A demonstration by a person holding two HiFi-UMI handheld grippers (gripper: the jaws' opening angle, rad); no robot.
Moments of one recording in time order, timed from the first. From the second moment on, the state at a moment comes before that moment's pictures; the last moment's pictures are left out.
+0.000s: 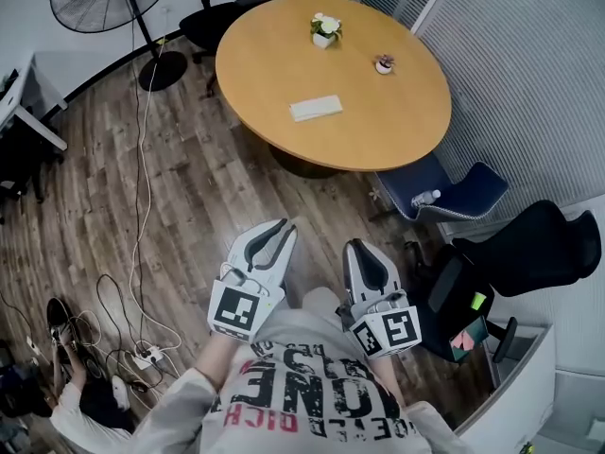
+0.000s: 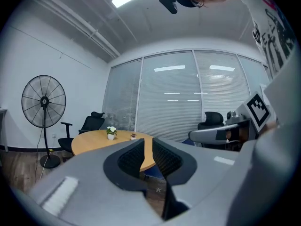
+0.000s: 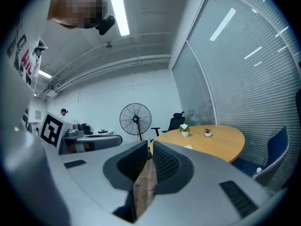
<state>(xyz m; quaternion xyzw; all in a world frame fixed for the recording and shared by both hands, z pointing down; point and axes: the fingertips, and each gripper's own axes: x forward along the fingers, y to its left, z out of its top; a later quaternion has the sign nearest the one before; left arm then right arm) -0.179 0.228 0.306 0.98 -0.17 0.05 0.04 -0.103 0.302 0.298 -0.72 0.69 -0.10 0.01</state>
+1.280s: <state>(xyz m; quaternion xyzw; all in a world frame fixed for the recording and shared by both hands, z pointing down) -0.026 0.060 0.323 0.95 -0.31 0.03 0.07 0.102 0.141 0.328 -0.66 0.74 -0.13 -0.01</state>
